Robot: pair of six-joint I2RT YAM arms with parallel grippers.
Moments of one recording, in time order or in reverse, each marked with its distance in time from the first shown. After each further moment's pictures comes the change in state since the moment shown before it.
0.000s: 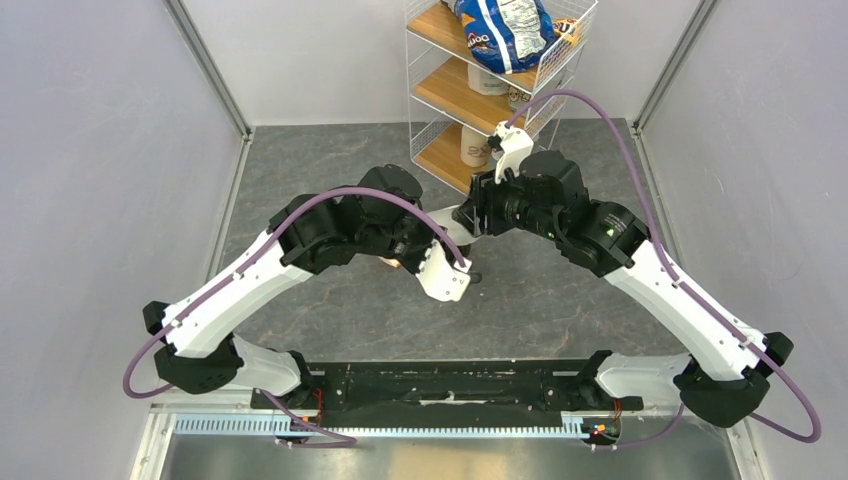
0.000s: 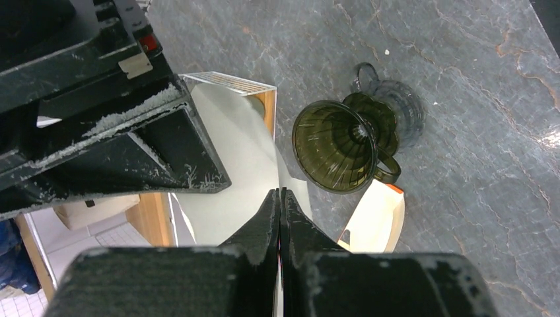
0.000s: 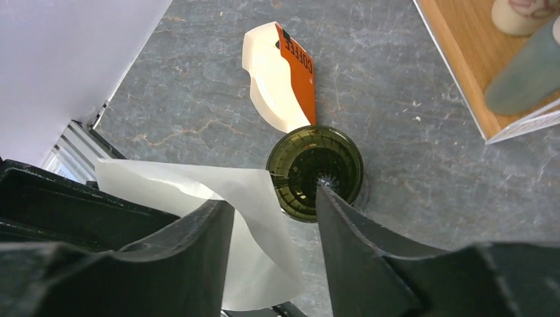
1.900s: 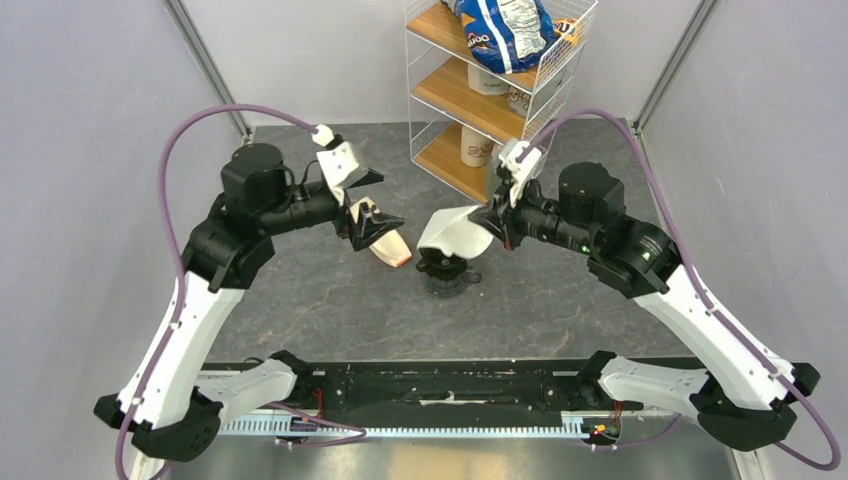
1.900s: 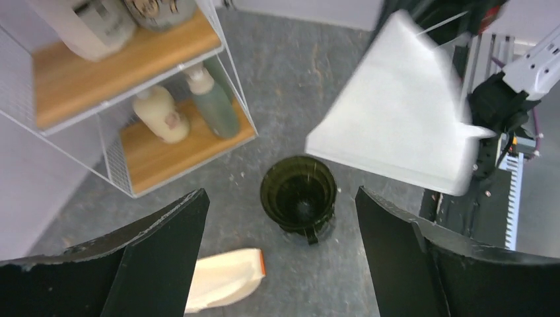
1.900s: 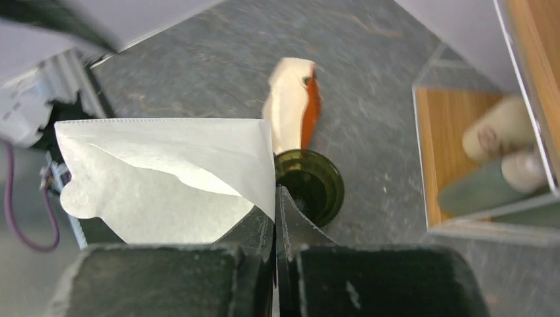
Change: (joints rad) left arm 0.533 -0.311 -0.280 0.422 0.457 -0.945; right arm -0.003 -0.158 -0.066 0.091 -0.275 -0.480
